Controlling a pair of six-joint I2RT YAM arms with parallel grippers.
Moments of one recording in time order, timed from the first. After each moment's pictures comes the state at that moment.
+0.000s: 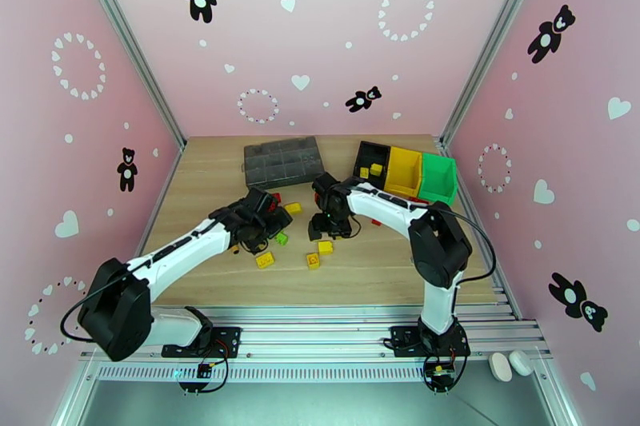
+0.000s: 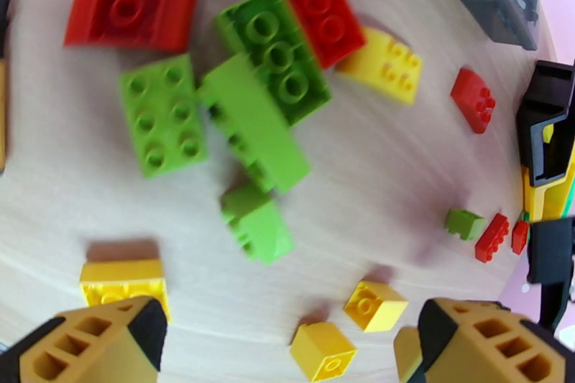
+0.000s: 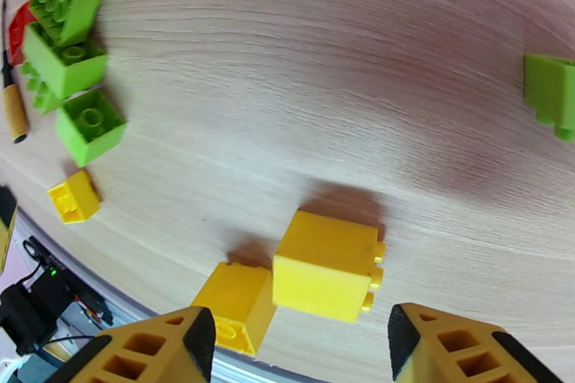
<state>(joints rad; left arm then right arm) -0.59 1.36 0.88 -0.59 0.03 -1.23 0.71 1.92 1.43 -0.96 -0.24 0.53</state>
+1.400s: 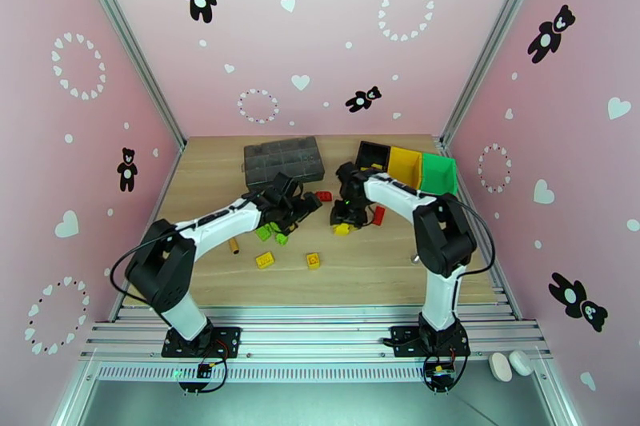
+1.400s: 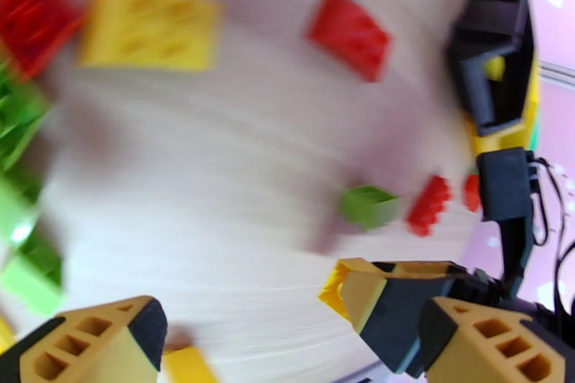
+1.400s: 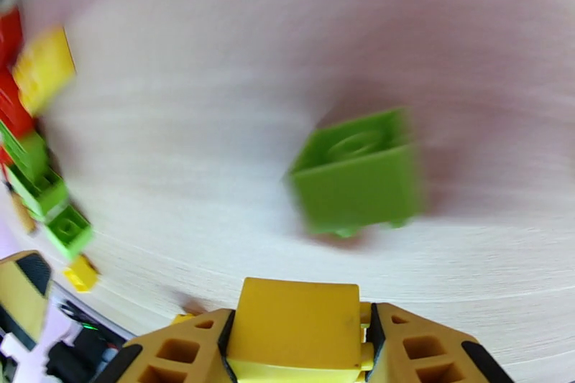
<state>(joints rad) -0.61 1.73 1.19 -0.36 0.25 -1.19 0.45 1.93 1.44 -0.94 -0.30 0.55</state>
